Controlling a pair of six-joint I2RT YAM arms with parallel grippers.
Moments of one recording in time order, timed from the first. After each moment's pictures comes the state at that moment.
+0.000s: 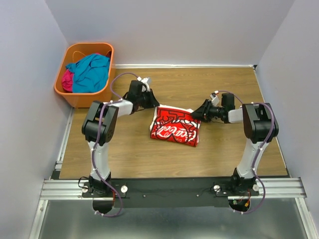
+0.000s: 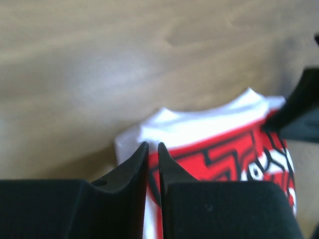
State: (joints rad) left arm -0.35 1.99 1.17 0.21 0.43 -0.48; right arm 0.06 1.96 0.88 0.37 -0.90 0.72
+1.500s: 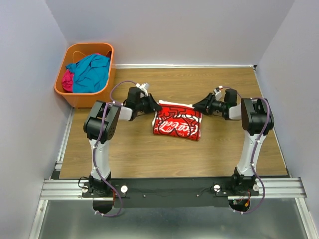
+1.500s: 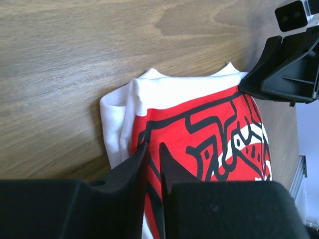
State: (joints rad) left arm -0.32 2.08 1.08 0.48 0.54 -0.65; right arm -0.01 2.16 1.02 0.60 -0.98 0.90
